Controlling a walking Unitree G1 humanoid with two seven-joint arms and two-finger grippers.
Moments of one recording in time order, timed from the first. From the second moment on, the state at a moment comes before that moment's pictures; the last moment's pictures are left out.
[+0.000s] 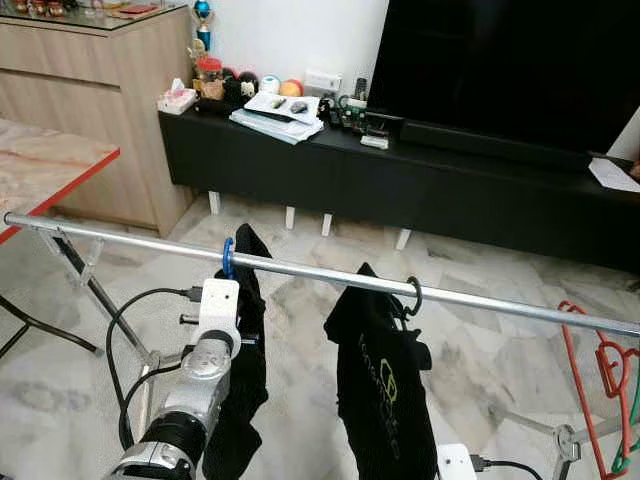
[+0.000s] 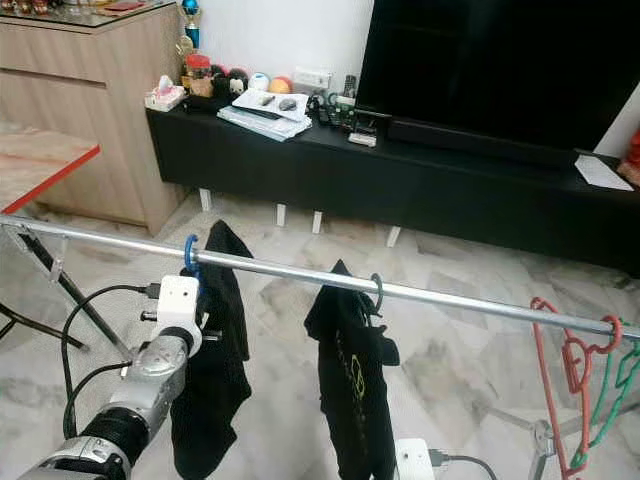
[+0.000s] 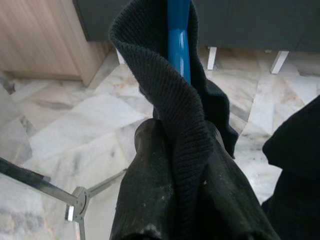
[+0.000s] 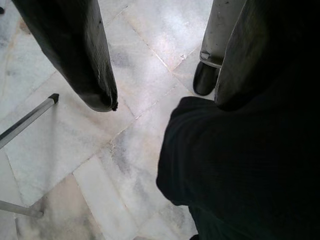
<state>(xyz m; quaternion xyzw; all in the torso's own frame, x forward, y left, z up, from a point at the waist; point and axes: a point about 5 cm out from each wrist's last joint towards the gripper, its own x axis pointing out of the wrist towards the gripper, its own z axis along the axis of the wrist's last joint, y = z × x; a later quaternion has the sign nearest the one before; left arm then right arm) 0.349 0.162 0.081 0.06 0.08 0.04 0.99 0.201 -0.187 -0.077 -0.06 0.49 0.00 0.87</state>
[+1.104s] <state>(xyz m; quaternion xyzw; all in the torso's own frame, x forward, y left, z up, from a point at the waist) 0.266 0.196 0.062 0.13 0.06 -0.03 0.99 0.200 -0.187 -0.077 -0.06 0.49 -0.01 0.87</state>
